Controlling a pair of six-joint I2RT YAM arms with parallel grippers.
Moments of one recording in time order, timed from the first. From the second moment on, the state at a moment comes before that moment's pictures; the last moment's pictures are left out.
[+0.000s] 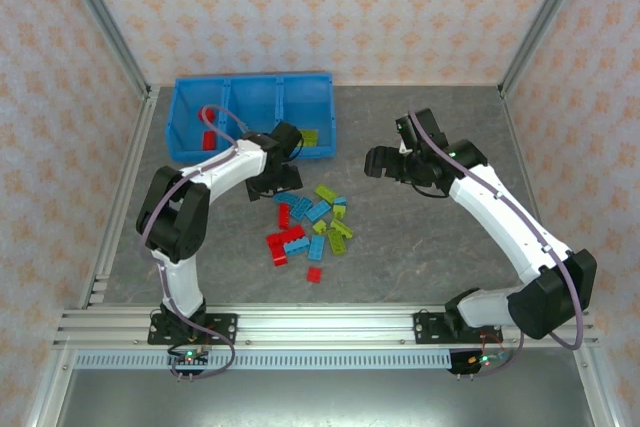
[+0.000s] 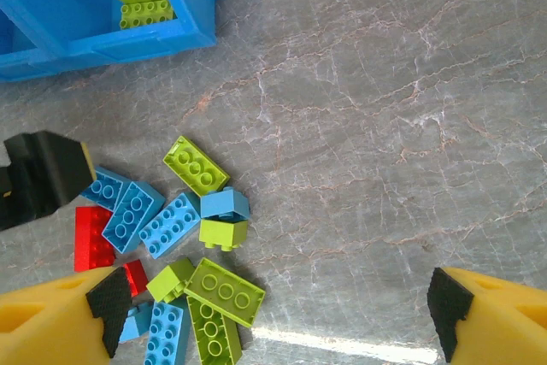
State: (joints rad) left arm -0.43 1.90 1.39 -0.90 -0.09 -0.80; right arm 0.47 1.32 1.28 -0.91 -0.01 0.54
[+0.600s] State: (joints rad) left arm -0.38 1.95 1.31 -0.76 0.04 -0.81; right arm 0.47 1.32 1.28 -0.91 -0.01 0.56
